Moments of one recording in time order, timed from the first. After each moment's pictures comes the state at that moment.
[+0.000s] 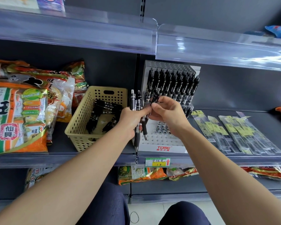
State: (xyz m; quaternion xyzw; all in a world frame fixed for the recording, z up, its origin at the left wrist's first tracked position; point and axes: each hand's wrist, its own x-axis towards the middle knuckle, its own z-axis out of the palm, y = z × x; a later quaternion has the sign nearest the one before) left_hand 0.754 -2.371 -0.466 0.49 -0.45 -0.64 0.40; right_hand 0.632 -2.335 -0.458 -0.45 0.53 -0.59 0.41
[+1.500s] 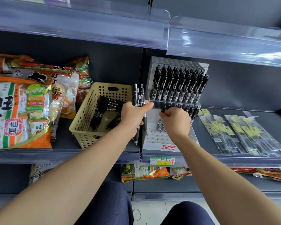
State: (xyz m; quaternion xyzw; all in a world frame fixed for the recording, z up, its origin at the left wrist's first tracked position) left_hand 0.762 -2.392 -0.486 0.50 -0.50 -0.55 0.44; right_hand 0.633 -2.350 -0.501 -0.46 0.82 -0.34 0.02
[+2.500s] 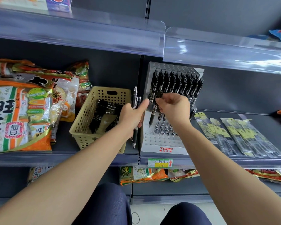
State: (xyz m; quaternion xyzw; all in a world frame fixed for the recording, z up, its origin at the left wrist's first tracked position) left_hand 0.765 -2.388 -0.476 0.48 -0.51 -0.58 0.42; right_hand 0.639 -2.348 -0.449 -0.47 0.68 -0.55 0.16
